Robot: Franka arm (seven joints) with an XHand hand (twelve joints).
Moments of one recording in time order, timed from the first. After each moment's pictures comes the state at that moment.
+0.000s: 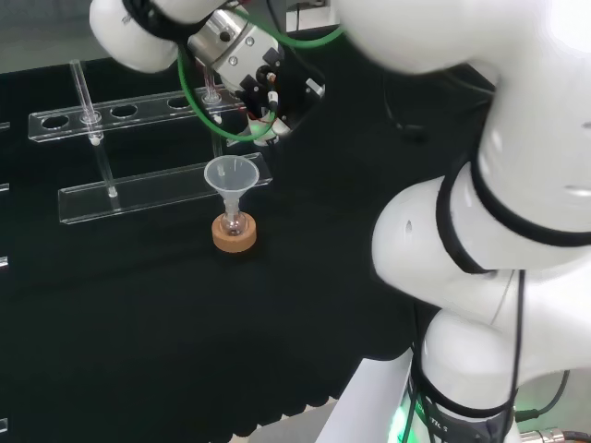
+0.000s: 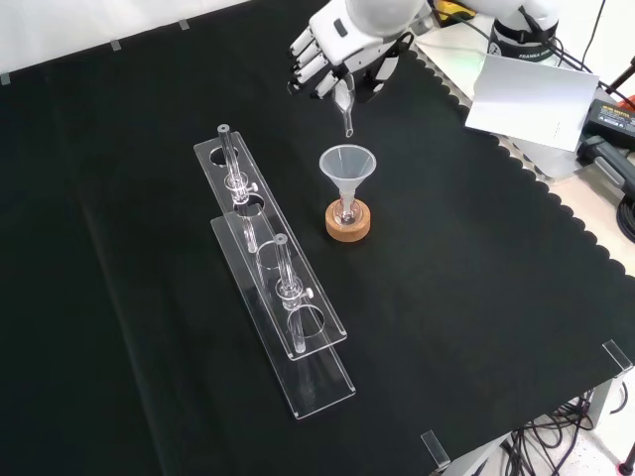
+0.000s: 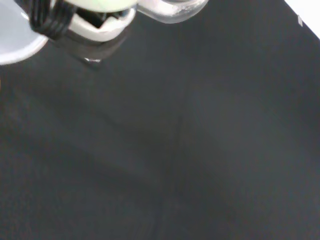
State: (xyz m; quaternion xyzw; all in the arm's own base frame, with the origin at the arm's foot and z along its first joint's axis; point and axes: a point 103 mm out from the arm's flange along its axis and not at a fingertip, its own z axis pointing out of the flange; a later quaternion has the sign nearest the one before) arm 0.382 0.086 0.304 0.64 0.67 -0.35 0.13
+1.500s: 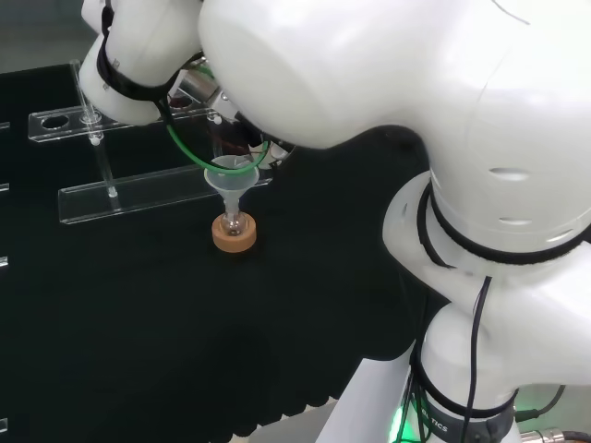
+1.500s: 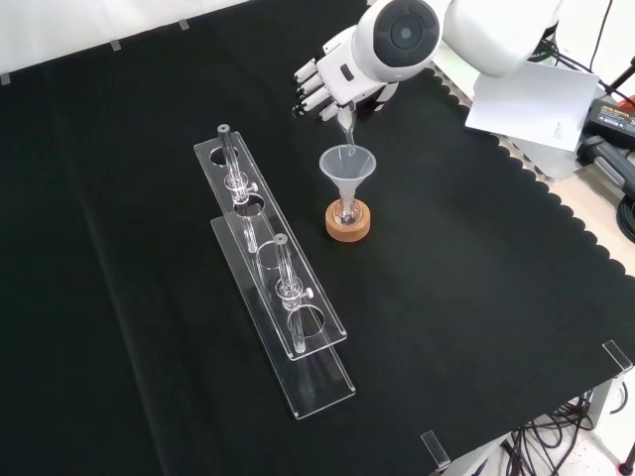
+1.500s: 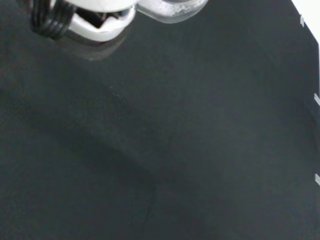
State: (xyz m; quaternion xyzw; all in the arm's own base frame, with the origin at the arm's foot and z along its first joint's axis) arm 0.382 0.093 0.271 0.61 0.67 -0.40 0.16
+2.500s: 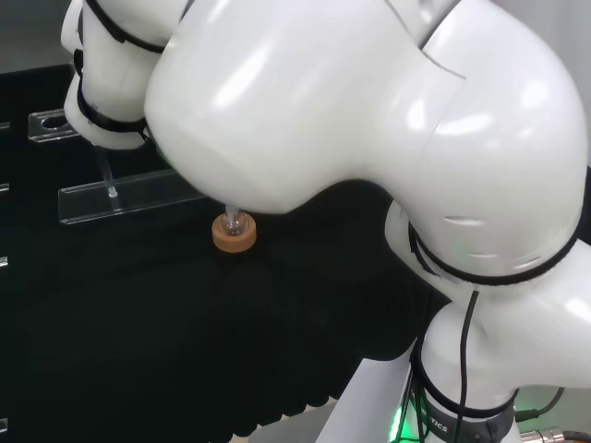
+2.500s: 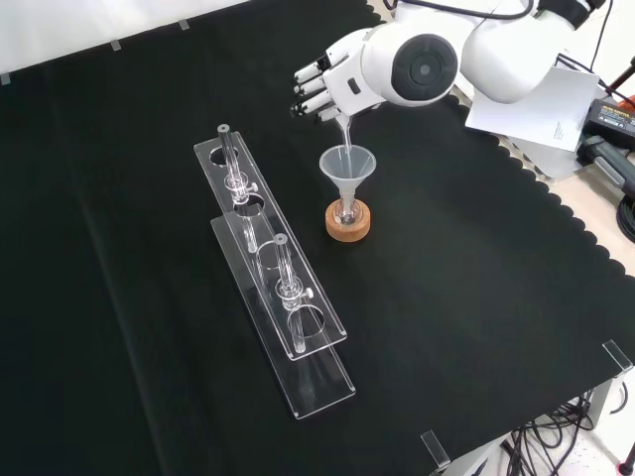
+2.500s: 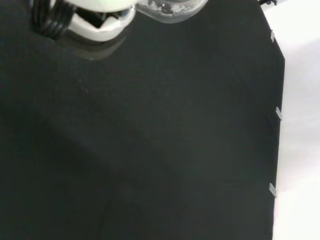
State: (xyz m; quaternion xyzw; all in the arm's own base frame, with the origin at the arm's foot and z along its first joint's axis) arm 0.385 0.099 0.277 0.58 0.65 -0.44 0.21
